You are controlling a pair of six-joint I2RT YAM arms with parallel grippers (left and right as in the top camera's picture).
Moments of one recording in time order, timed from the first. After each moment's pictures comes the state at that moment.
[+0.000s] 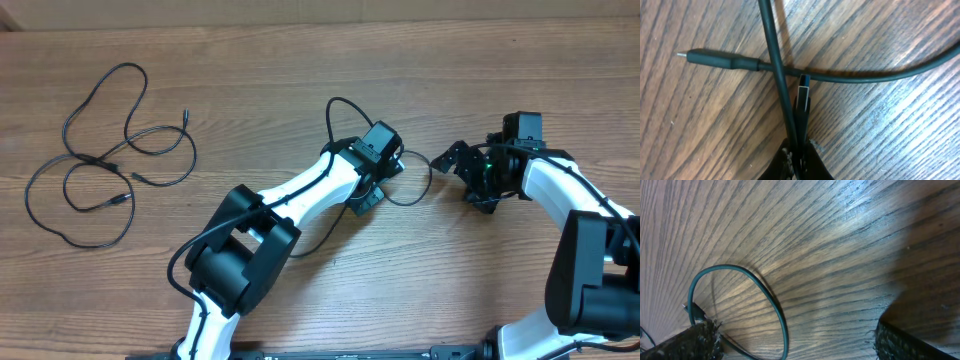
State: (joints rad) left arm -0.72 2.11 1.47 -0.69 -0.05 0.22; right arm -0.12 1.76 0.98 -0.53 -0.41 0.56
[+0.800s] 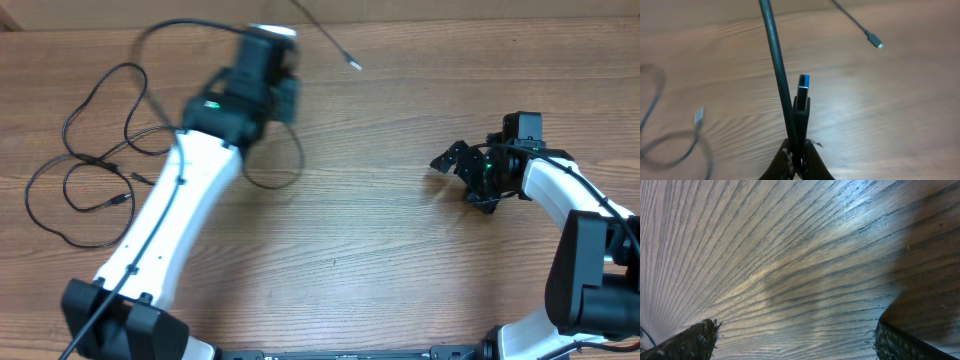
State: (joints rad) left arm -0.31 1.65 1.58 -0.75 -0.20 -0.22; right arm -0.12 1.76 0.98 -0.53 -0.41 0.56
